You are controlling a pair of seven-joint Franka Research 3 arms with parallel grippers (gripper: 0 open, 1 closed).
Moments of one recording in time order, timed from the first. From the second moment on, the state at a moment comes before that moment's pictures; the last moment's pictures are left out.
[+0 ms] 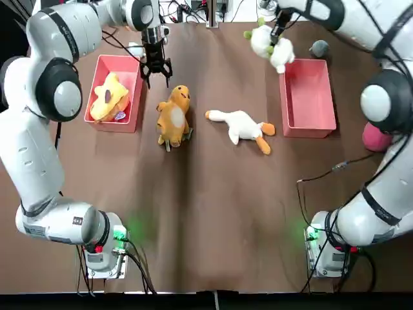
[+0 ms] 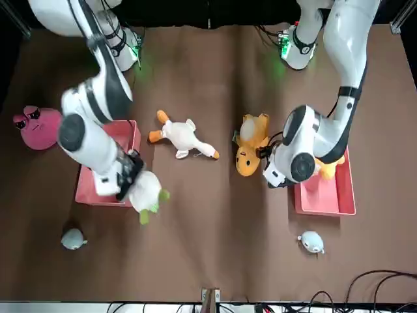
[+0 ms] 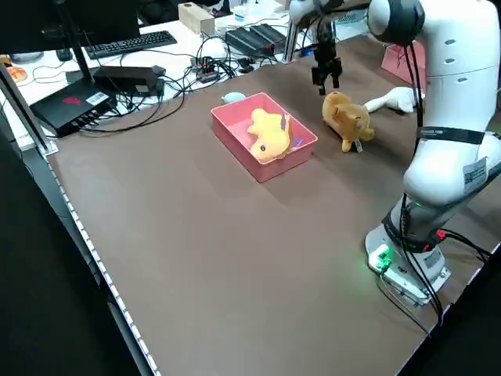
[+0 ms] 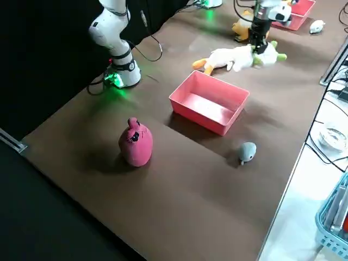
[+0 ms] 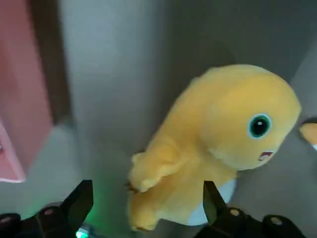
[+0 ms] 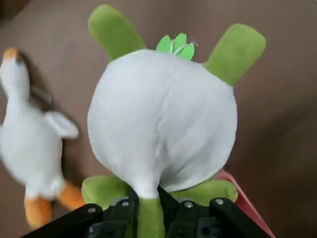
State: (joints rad) left arm -0.13 0.56 -0.32 -1.56 -0.05 1.65 -0.55; right arm 0.20 0.40 0.14 -1.53 0.02 1.90 -0.60
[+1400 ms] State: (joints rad) left arm -0.14 0.70 -0.33 -1.59 -0.18 1.67 -0.19; right arm -0.10 0.03 0.15 -2.41 0.02 2.30 -1.28
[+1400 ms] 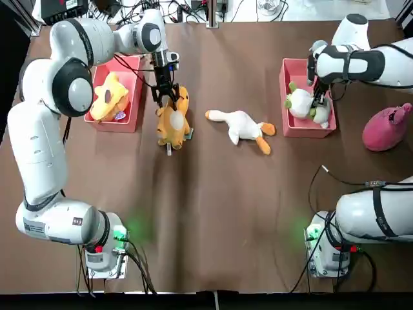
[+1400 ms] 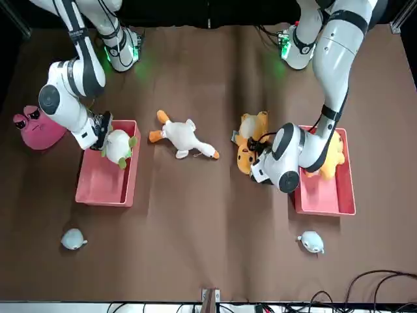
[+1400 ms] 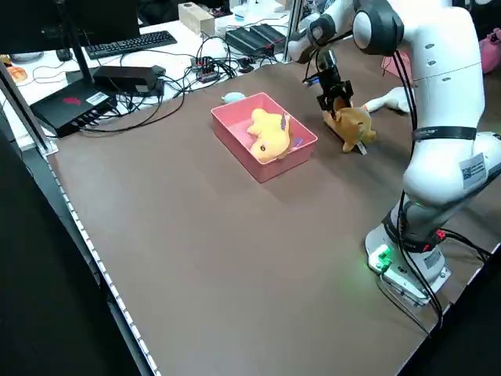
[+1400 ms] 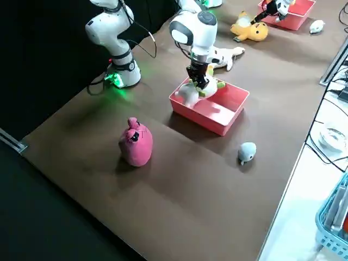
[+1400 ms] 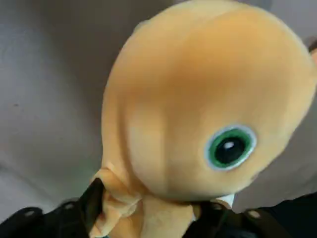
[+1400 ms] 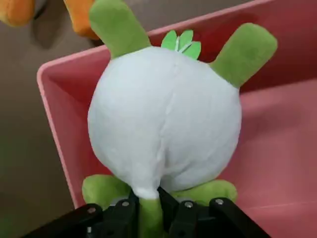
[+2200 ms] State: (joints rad) left arm -0.11 0.69 -0.32 -1.58 -0.18 1.61 -0.04; right arm -0.10 0.01 0.14 -2.39 0.03 2.28 -1.24
